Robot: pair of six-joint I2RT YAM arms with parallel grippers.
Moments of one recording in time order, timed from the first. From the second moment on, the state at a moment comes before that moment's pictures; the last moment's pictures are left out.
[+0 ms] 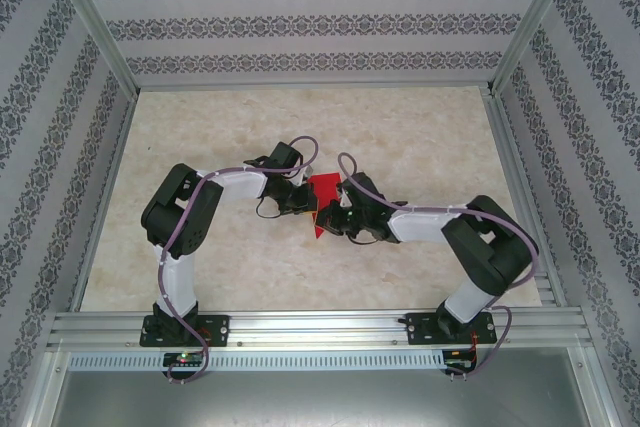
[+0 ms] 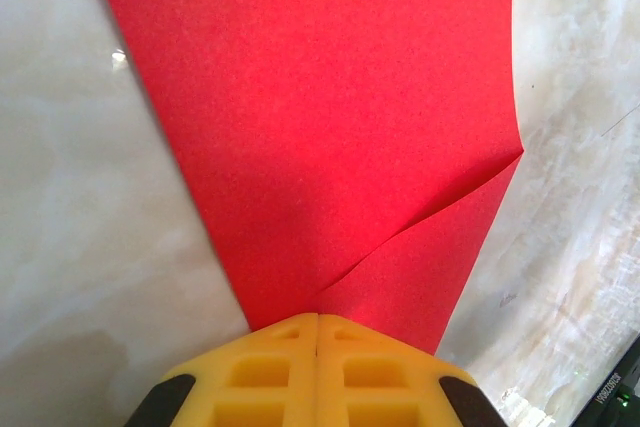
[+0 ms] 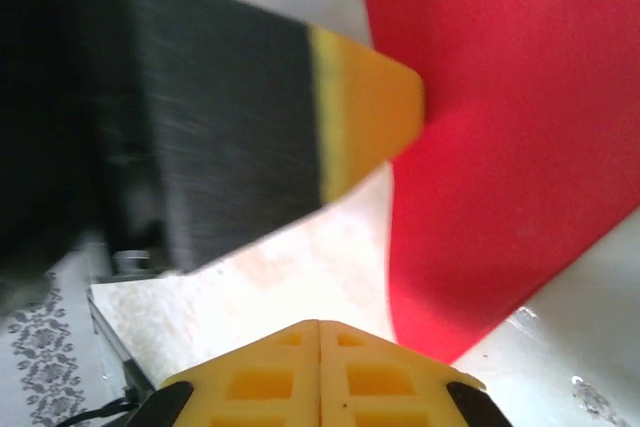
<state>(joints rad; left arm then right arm) -0.54 1.98 1.16 -0.33 0.54 -0.61 0.68 1.62 0.68 0.16 -0.42 0.99</state>
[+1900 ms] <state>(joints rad) -0.54 1.94 1.09 -0.28 0.59 -0.64 0.65 1.74 0.70 0.15 -0.42 0.97</state>
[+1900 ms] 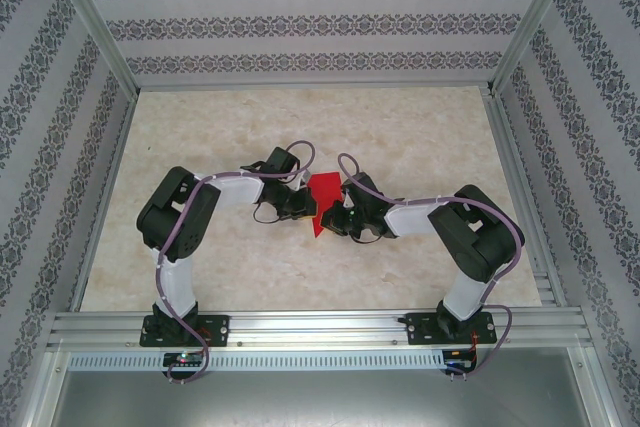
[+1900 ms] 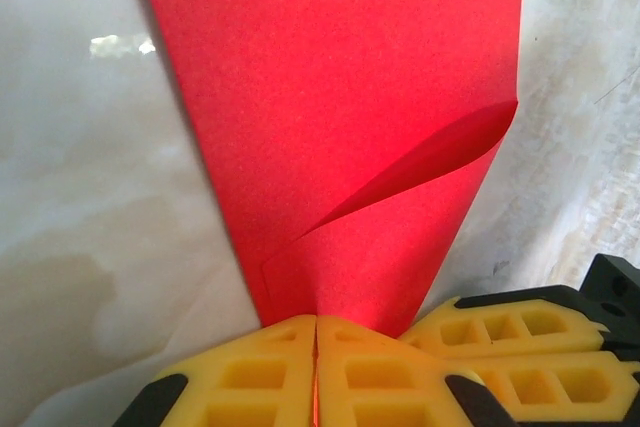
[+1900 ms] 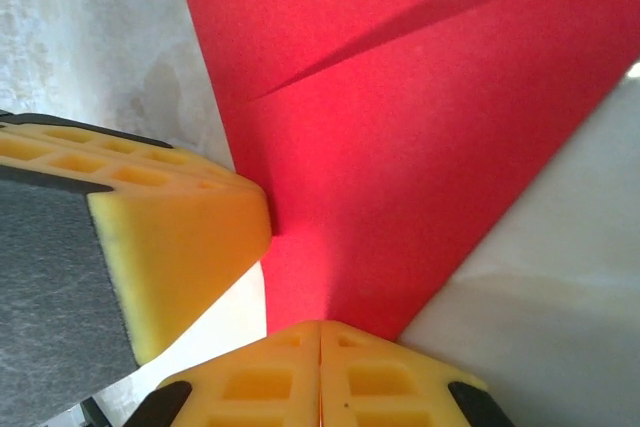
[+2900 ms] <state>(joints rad) -0.55 1.94 1.12 -0.32 0.51 -0.64 0.66 1.67 0.74 0.12 -0.44 0.94</state>
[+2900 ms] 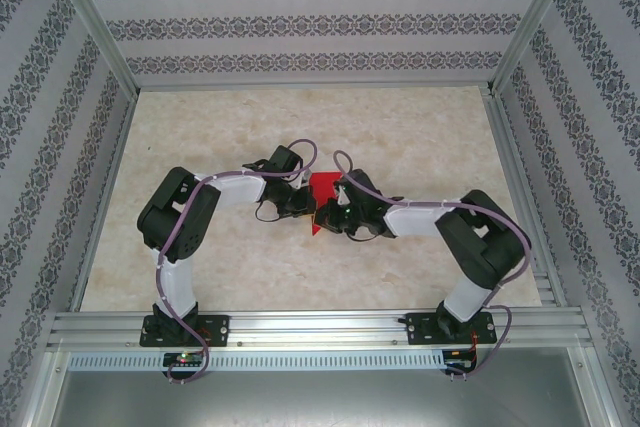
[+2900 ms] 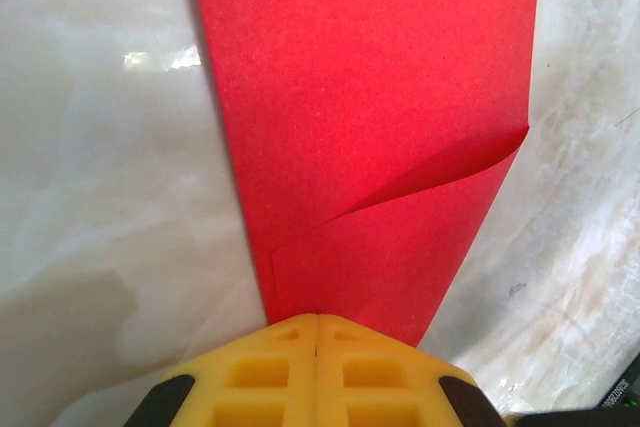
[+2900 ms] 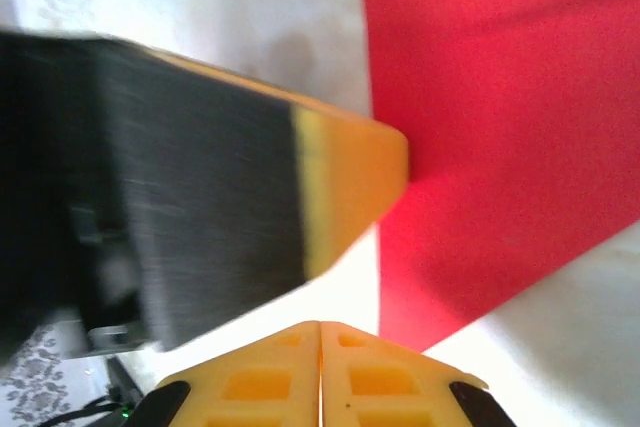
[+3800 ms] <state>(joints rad) -0.55 1.90 1.10 -0.35 0.55 -0.61 0.58 1.80 0.81 0.07 -0.42 0.92</state>
